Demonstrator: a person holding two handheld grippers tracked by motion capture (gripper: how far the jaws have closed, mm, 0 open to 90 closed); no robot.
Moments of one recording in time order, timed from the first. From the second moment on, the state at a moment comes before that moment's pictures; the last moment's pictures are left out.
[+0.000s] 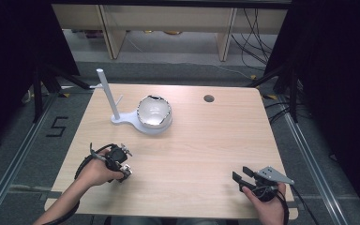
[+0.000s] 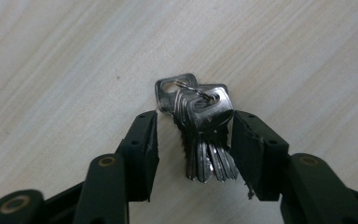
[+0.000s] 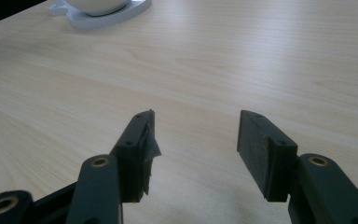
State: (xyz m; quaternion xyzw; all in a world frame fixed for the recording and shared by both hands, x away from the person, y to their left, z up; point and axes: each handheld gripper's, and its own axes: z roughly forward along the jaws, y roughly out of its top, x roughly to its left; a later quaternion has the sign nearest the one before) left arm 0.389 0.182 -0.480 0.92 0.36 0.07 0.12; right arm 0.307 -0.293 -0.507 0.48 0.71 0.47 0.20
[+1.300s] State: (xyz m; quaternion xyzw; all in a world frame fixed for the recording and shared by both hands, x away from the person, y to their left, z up) left arm 0.392 0.167 -0.481 0.92 0.37 0.03 0.09; right arm 0.309 -0.292 -0.511 0.48 0.72 0.47 0.19
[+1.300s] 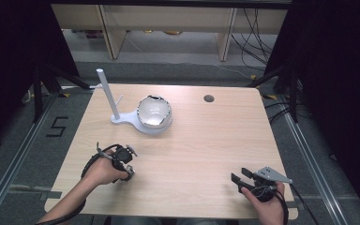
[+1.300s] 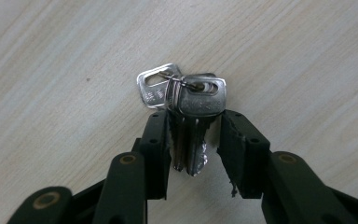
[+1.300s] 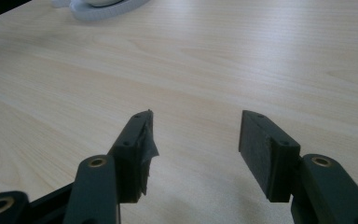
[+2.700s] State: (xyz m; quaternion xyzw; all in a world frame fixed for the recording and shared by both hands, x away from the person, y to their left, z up) left arm 0.398 0.186 -0.431 0.93 0.35 0.01 0.15; right arm 0.307 -0.290 -0.512 0.50 0.72 0.46 0.17
